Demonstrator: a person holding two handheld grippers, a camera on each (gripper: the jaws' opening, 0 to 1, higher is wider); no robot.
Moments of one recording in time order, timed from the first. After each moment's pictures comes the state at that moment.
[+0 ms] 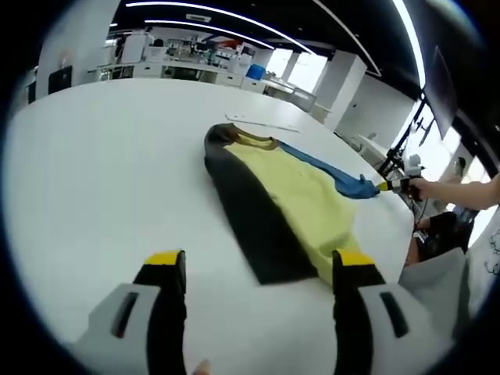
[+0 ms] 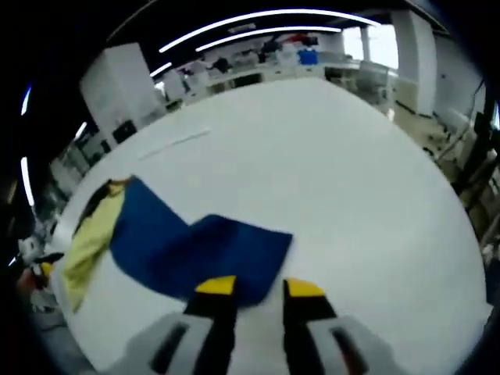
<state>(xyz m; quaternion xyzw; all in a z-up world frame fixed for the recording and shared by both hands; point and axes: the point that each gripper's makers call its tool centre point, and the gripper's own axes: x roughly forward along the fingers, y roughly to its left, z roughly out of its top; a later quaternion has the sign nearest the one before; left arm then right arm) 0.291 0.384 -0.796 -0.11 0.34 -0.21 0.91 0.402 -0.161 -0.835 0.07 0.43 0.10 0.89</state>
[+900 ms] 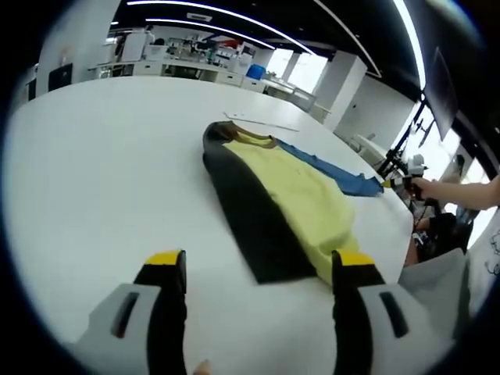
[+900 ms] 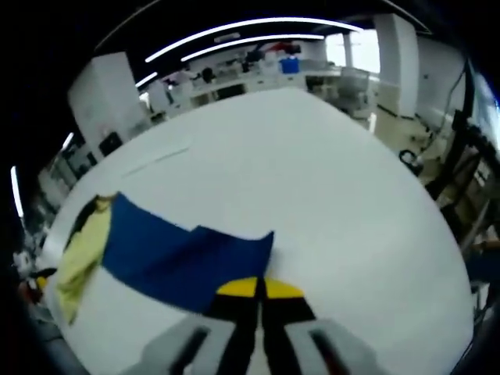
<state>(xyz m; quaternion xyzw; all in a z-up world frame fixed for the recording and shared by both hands) 0.290 0.382 -0.801 -0.12 0.34 -0.21 0.91 0.409 -0.204 -0.819 0.08 0.41 0.05 0.91</state>
